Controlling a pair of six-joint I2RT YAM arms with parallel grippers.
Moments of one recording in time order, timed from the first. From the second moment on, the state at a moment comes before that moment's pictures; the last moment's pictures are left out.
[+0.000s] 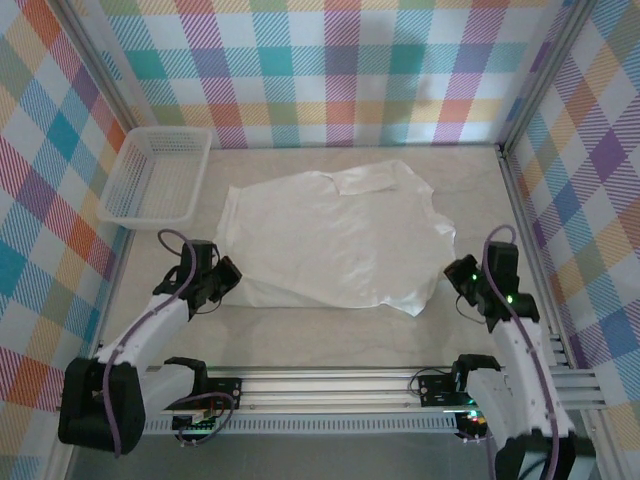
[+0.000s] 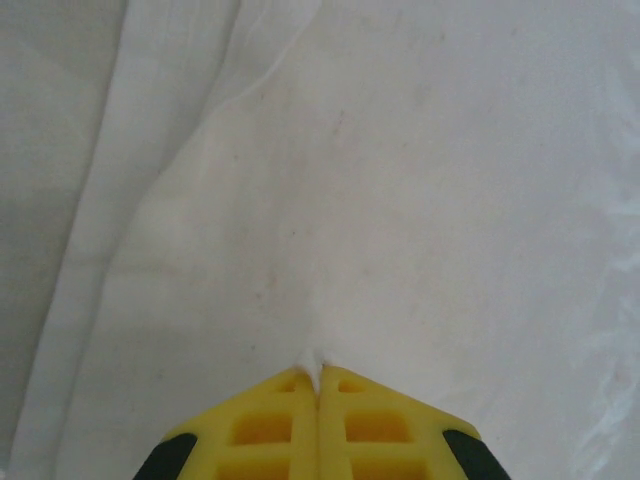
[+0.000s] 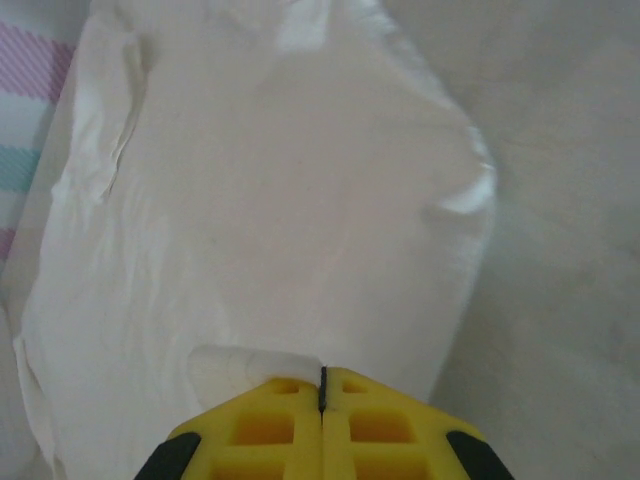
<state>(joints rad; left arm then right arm) -0.15 1.01 0.50 -0.35 0.14 -0.81 -0.06 0.66 0.57 -0.70 -0.17 0.90</state>
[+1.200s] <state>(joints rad) -0.21 2.34 1.91 -0.74 -0.06 -0.61 -0.05 1.69 1.04 -0.61 -0.37 0.62</state>
